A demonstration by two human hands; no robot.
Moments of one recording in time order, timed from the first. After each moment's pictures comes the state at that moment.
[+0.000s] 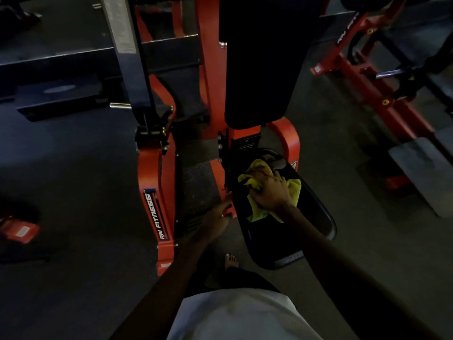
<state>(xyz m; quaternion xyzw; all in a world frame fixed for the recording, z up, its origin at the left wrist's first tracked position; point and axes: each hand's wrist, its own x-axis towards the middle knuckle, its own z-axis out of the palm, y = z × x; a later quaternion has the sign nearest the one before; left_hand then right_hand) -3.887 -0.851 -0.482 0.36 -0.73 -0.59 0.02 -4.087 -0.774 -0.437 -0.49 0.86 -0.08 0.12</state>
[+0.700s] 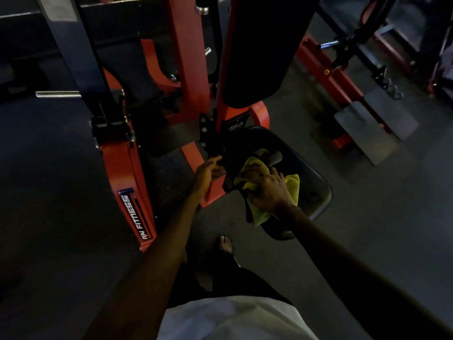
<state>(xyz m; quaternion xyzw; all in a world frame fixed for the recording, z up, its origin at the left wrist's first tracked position) -3.916 -0.955 -0.510 0.35 -0.56 -0.75 0.02 -3.999 -0.760 -0.421 -0.44 0.89 0.00 0.11</state>
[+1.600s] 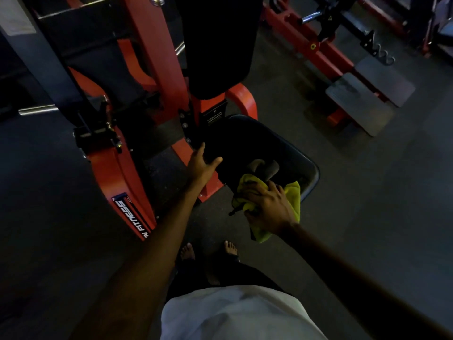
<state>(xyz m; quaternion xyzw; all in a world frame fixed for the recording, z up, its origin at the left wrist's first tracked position) -3.948 -0.935 -0.526 0.35 -0.73 -0.58 0.04 -3.956 -0.678 -0.425 -0.46 0.88 -0.03 0.08</state>
